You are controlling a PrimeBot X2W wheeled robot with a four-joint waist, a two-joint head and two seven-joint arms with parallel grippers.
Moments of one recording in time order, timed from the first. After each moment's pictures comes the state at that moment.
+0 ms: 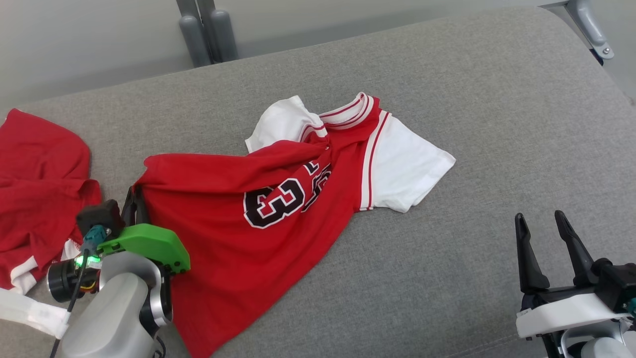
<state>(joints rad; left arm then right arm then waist) -0.46 0.34 -0.57 0.57 -0.79 0.38 -0.26 0.05 -0.14 -0.04 0.04 0.23 0.13 -0.26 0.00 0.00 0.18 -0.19</state>
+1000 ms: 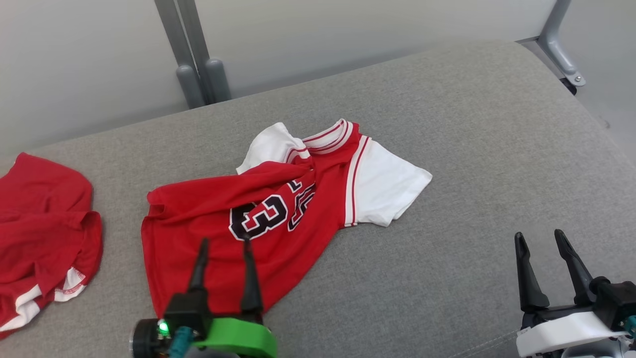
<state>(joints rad) -0.03 0.11 -0.39 0.10 -0.35 0.29 -0.26 0.11 -0.13 -0.04 0.02 0.21 0.13 -0.26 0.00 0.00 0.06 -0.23</state>
